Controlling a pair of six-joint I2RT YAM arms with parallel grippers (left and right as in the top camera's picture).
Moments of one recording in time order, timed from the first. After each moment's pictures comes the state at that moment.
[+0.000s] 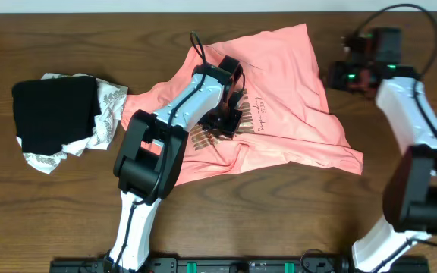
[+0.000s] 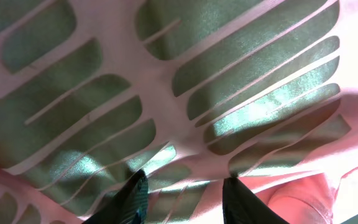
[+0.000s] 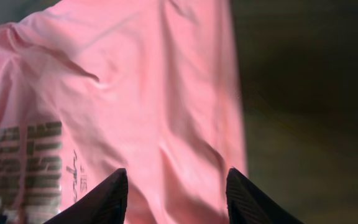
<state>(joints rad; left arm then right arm) -0.49 2.26 1.71 -1.07 0.21 -0.10 -0.04 1.91 1.41 -0.49 -0.32 0.10</state>
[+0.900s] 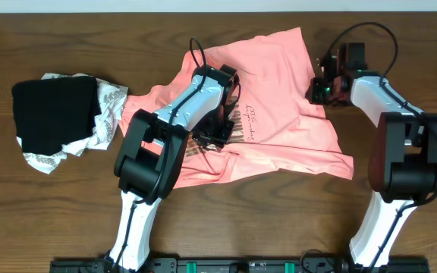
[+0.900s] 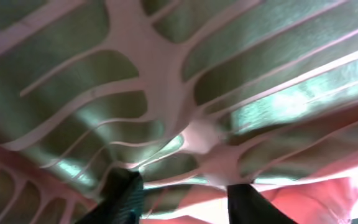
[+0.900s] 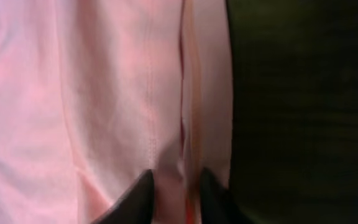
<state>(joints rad) -0.49 2.26 1.69 -1.23 0.12 -0.10 0.00 2.12 1.41 -0.48 -0.25 0.10</state>
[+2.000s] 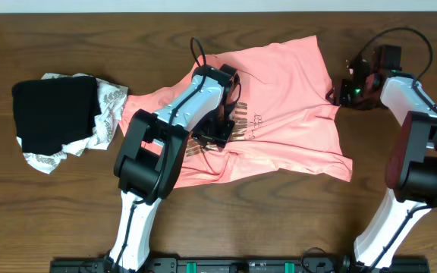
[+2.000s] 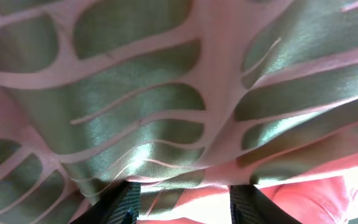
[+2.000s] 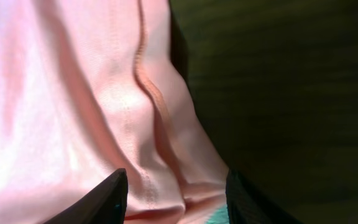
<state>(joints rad) -0.49 2.26 1.69 -1.22 0.12 -0.08 -0.18 2.11 1.43 -0.56 -0.36 0.01</state>
